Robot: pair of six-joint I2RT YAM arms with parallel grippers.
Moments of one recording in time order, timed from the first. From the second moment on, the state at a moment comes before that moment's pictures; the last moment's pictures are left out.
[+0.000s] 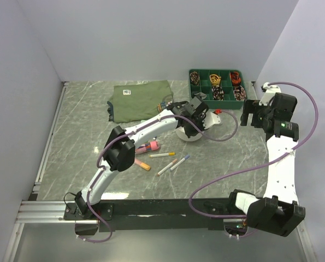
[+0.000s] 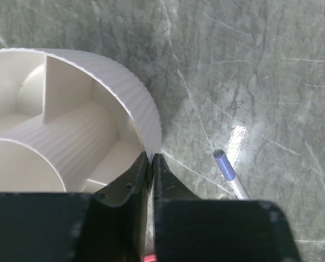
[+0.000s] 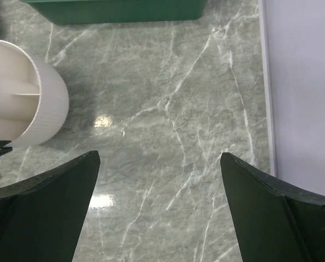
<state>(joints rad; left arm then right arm) -0.94 2.31 2.21 -0.84 0.18 0.43 -0.30 1.10 1.20 -0.74 -0.19 -0.14</state>
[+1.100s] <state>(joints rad) -0.80 1.15 1.01 -0.66 0.40 0.80 -0.29 1.17 1.19 -0.85 -0.56 -0.20</state>
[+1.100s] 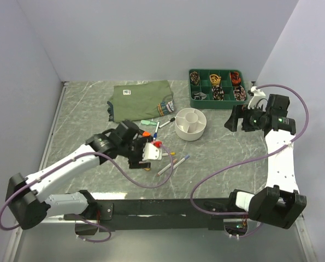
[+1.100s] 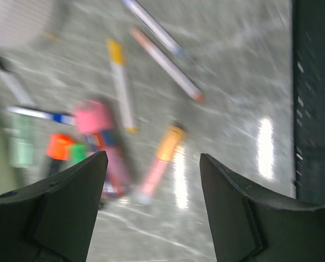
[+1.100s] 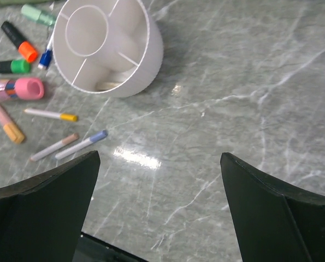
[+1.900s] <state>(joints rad) -0.76 1.44 0.88 -0.64 0.50 1.00 -0.27 1.18 1.19 -0.88 -0.61 -0.23</state>
